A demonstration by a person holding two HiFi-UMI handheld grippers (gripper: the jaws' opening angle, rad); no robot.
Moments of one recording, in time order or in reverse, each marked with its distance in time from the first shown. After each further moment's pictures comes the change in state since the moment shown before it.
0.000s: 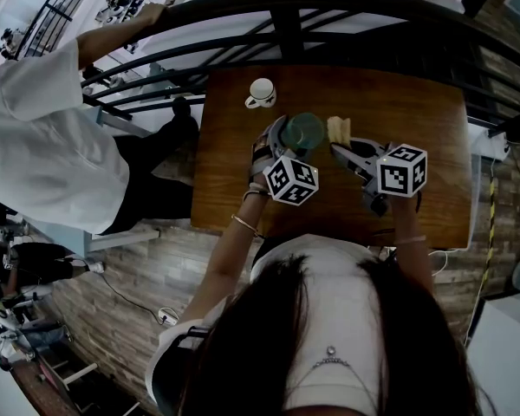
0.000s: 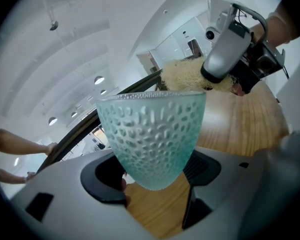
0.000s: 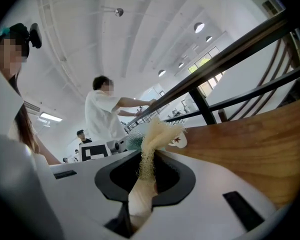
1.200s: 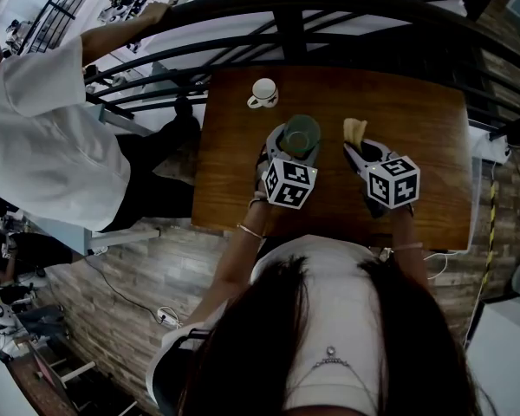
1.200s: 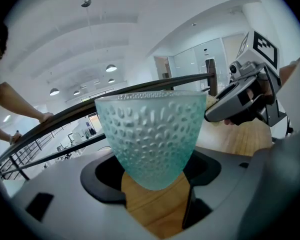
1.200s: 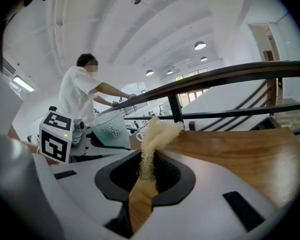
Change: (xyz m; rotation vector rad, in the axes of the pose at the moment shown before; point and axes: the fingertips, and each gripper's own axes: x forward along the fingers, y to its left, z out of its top) left arm -0.017 -0.010 -0.004 -0.329 -0.027 -0.088; right arm -0.014 -0.047 -0.022 -0.179 0.035 -0.373
